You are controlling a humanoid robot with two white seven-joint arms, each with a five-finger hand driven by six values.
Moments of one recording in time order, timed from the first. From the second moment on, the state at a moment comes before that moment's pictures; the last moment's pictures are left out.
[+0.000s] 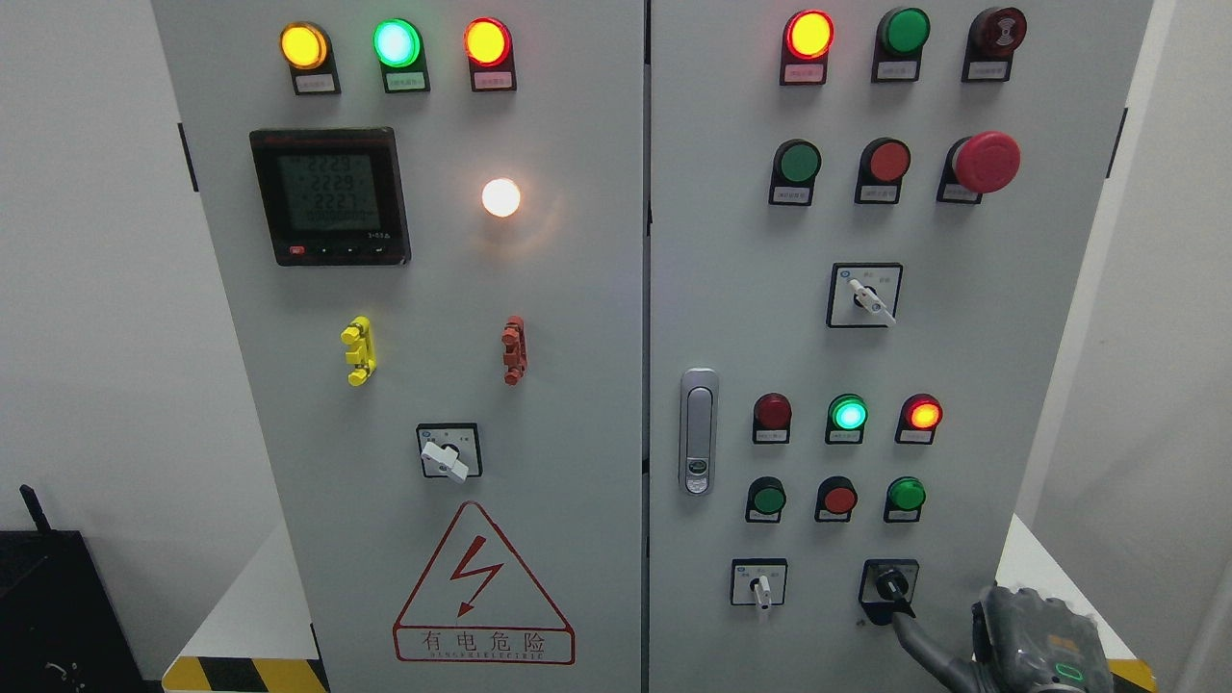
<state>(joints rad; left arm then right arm) 0.04 -0.10 -0.08 -0.07 0.20 -0.02 -0.04 -0.28 0.09 -0.24 -1.74 1.47 0.14 0.40</state>
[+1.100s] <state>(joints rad) 0.04 -0.10 -0.08 -0.07 0.20 -0.02 -0.04 -0.14 0.11 -0.16 -1.81 1.15 0.14 0.26</state>
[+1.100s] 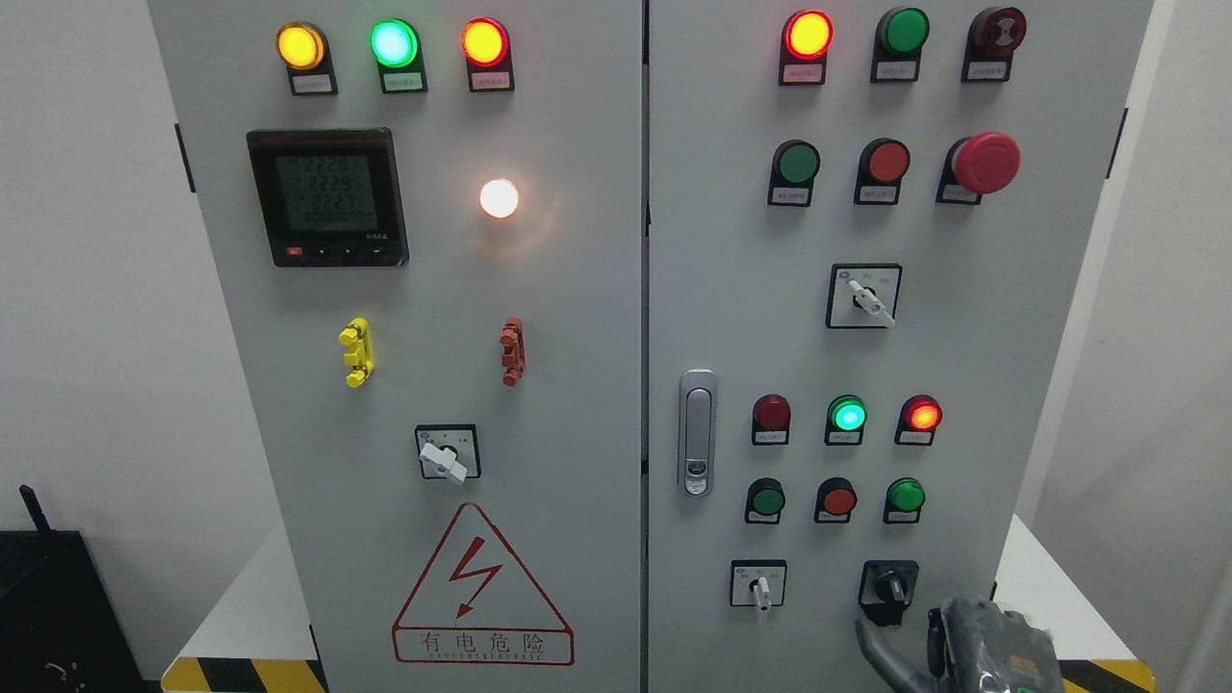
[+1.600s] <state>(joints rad) 0.04 -0.10 -0.08 -0.07 0.20 -0.02 -0.04 0.20 0.12 -0.21 -1.97 0.28 -0.16 0.32</state>
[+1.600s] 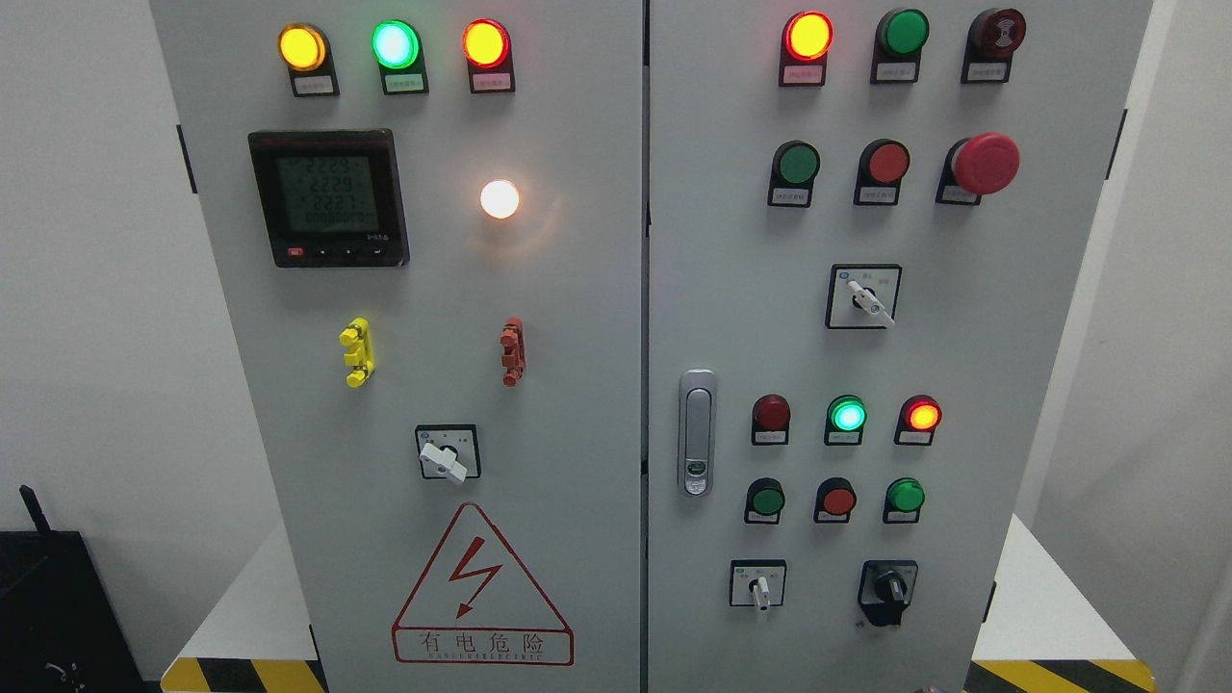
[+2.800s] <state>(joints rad) 0.04 -0.10 -0.08 -0.07 0.20 -0.02 -0.04 0.49 0.10 -0.26 -2.04 -0.25 -0.25 0.51</state>
